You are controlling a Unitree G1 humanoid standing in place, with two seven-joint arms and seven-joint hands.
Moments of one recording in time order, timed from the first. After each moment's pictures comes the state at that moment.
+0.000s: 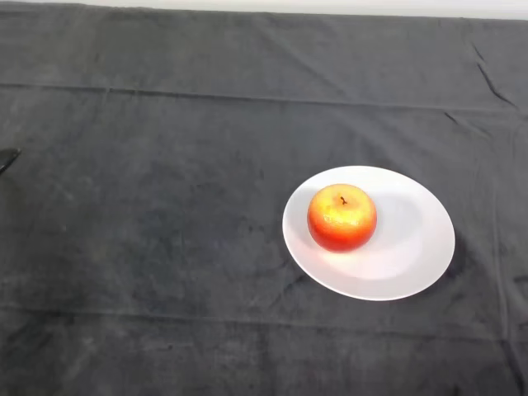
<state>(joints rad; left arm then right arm) -0.29 0.55 0.02 0.48 -0.17 -0.68 0.82 -0.56 -0.43 -1.05 1.20 1.02 -0.07 0.42</state>
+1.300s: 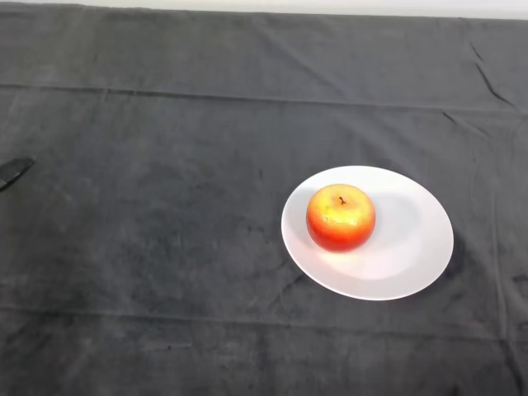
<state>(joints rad) -0.29 0.47 0.11 0.48 -0.07 -0.66 0.74 -0.56 -0.43 -1.05 1.20 1.02 -0.07 0.42</state>
